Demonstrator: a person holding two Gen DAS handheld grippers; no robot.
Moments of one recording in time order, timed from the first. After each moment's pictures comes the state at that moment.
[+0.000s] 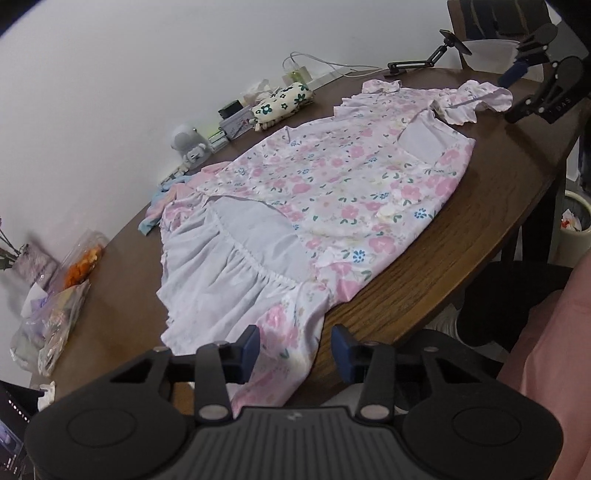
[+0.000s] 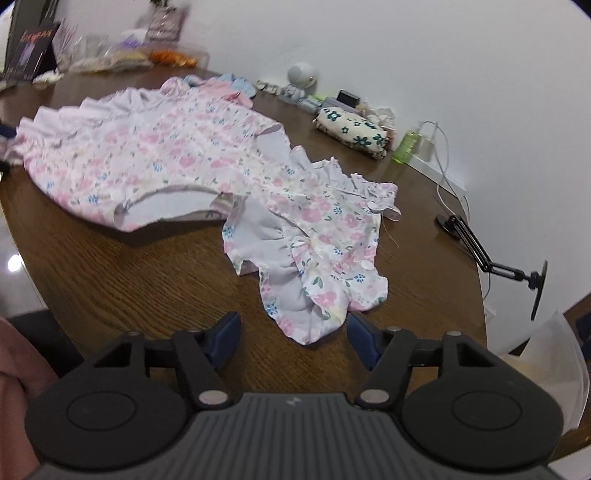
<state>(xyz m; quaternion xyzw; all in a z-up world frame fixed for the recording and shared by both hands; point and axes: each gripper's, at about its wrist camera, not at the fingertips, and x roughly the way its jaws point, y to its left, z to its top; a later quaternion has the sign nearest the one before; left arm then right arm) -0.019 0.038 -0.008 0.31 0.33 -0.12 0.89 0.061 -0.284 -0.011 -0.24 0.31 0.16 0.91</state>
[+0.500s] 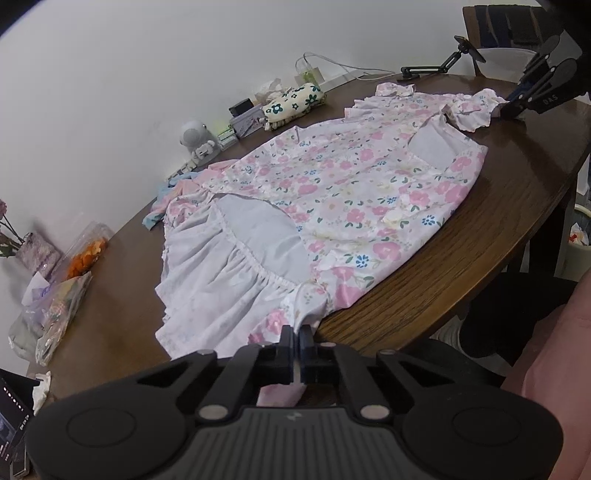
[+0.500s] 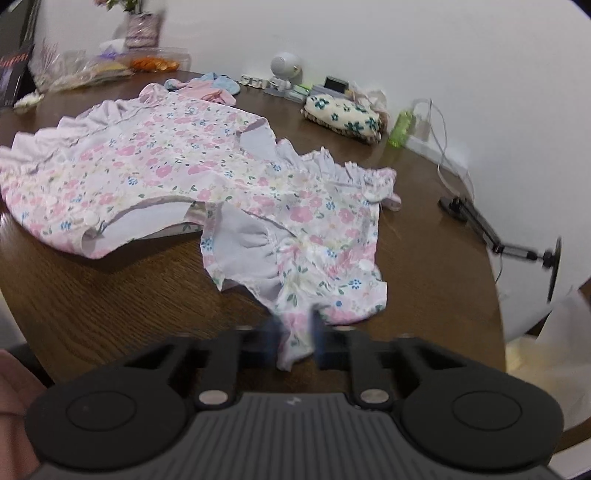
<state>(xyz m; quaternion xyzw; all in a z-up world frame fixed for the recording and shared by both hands) -0.017 0.035 -0.013 0.29 0.32 -0.10 0.90 0.087 -0.294 -0.011 -0.17 0.34 0.15 0.91</state>
